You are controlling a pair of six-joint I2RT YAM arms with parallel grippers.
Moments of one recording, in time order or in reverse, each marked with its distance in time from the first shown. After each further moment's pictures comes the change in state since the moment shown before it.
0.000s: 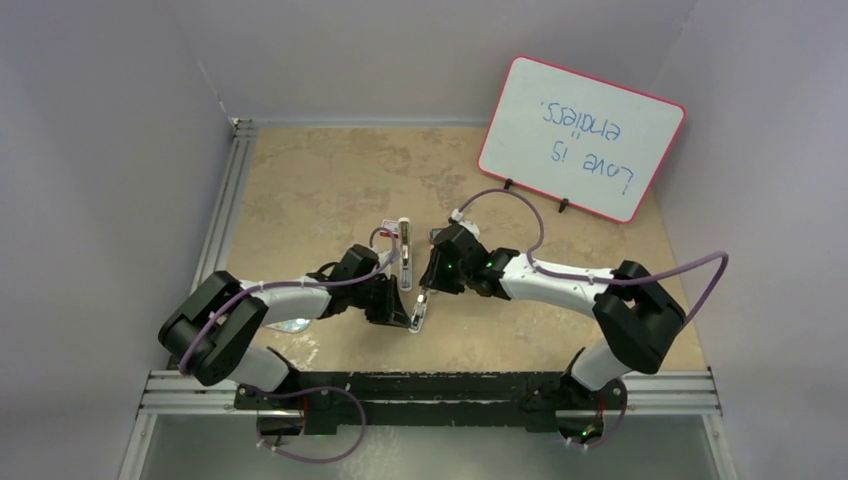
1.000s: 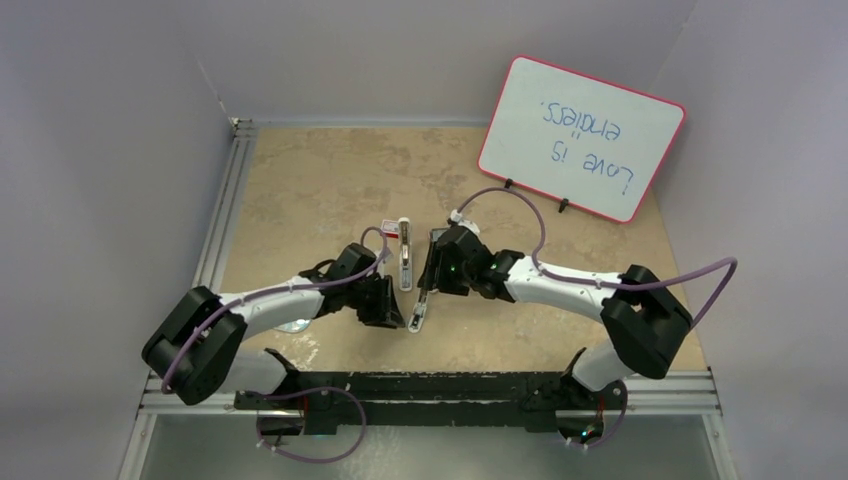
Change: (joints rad) left arm -0.005 -0.091 0.039 -0.207 -0.091 -0.032; right arm -0.002 -0.032 -0.019 0.007 -0.012 -0.087
